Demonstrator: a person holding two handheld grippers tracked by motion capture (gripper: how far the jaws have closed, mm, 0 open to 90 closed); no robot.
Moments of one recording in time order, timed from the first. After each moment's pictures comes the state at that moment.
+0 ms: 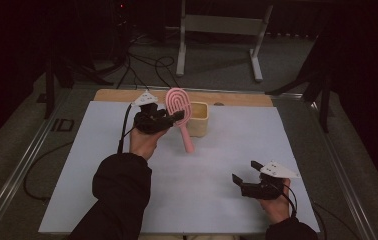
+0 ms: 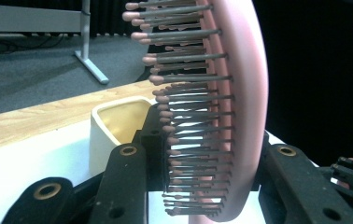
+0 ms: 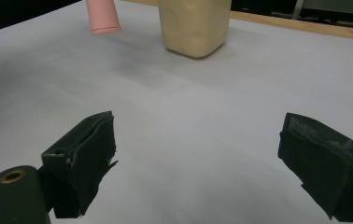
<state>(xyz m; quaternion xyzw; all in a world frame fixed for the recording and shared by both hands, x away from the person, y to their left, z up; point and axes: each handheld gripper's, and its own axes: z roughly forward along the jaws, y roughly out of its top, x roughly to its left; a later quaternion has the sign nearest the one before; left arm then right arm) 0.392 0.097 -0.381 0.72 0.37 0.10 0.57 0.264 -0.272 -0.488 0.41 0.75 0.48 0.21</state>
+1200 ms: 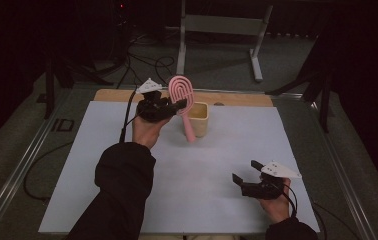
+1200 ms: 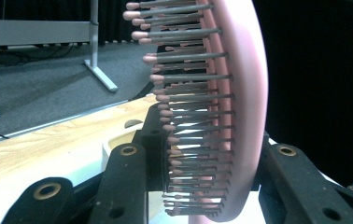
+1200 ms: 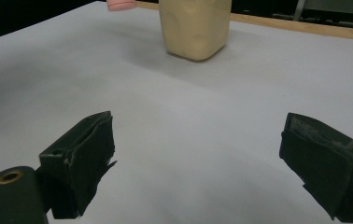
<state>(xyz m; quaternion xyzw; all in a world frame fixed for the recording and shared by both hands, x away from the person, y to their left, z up) 0.412 0.088 -0.358 0.73 0.37 0.12 0.57 0.265 -0.273 -0.488 0.41 0.74 0.49 0.21</state>
